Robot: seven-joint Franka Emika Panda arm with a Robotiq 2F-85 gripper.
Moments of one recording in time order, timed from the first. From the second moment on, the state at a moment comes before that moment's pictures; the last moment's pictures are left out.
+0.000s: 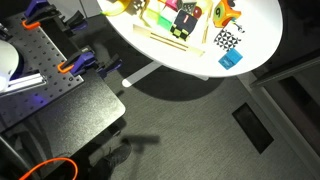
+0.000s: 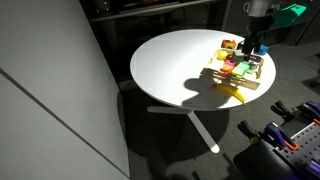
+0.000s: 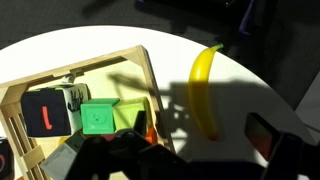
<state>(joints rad) 0.01 -0.02 0.00 -2.41 -0.09 2.24 -0.19</state>
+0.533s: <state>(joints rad) 0.04 0.09 0.02 -2.44 -0.13 2.37 -0.08</state>
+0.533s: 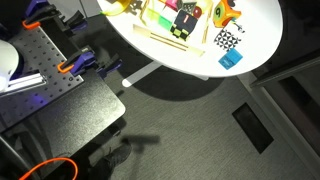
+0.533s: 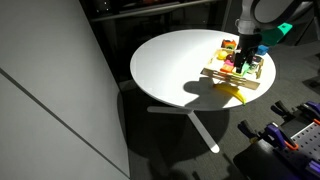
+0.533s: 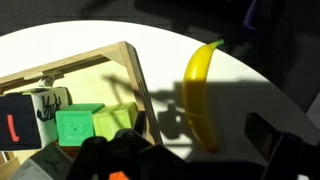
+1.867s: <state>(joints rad) 0.17 0.39 -0.05 -2.44 -0.30 2.66 0.17</state>
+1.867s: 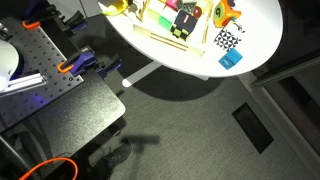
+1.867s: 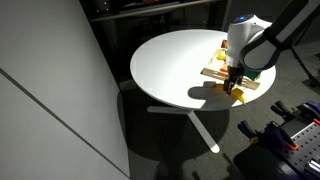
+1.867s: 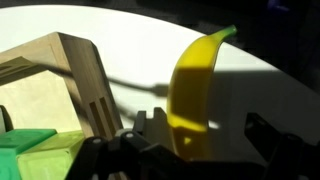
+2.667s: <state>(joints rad) 0.19 0.43 -0.09 -2.42 -0.32 2.66 0.21</state>
